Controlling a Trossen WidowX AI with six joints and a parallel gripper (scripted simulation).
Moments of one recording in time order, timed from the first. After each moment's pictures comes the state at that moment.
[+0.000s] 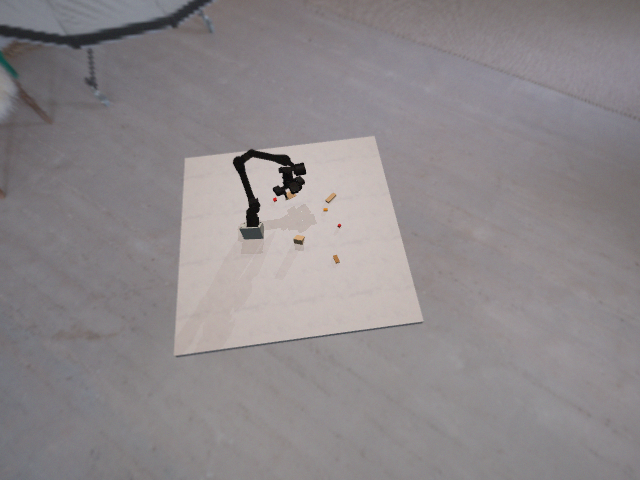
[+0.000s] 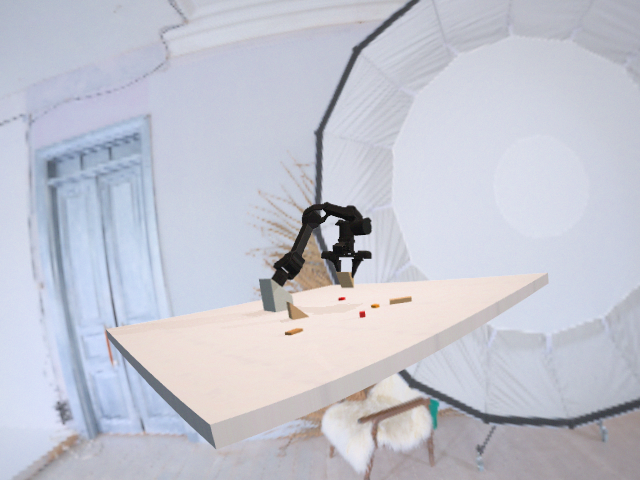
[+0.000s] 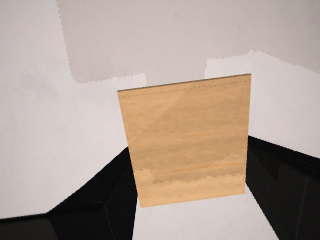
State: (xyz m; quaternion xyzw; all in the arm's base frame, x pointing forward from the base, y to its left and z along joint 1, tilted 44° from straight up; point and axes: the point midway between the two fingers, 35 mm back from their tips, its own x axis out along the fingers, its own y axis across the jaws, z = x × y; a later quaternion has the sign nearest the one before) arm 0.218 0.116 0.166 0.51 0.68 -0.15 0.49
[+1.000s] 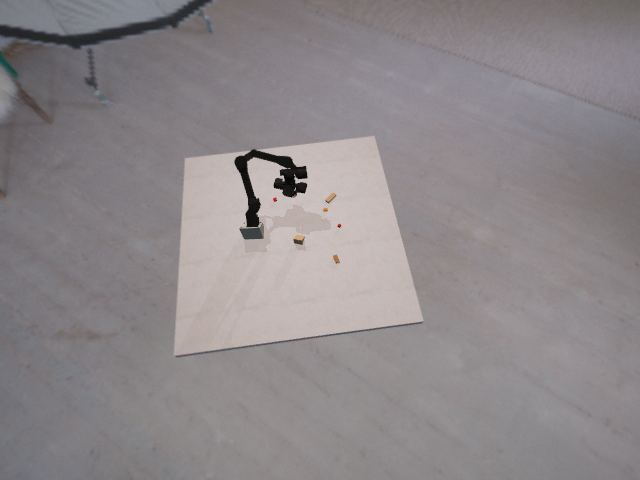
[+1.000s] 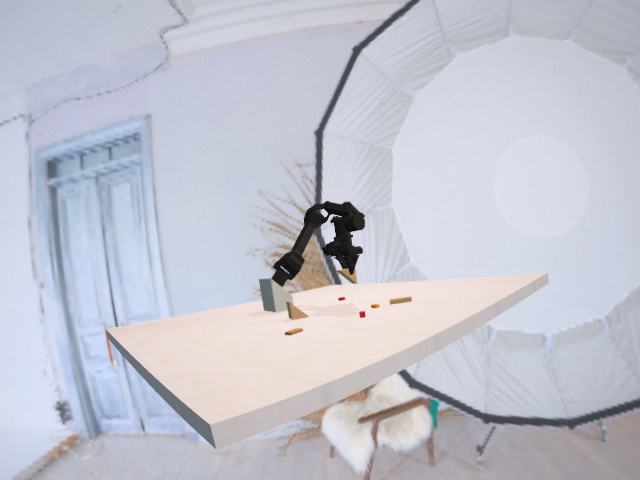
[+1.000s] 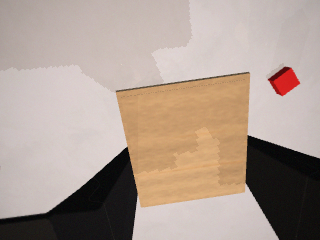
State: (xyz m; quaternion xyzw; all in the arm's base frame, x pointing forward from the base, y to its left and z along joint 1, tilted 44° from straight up) arm 0.228 0.109 0.176 0.69 0.60 -0.35 0.19
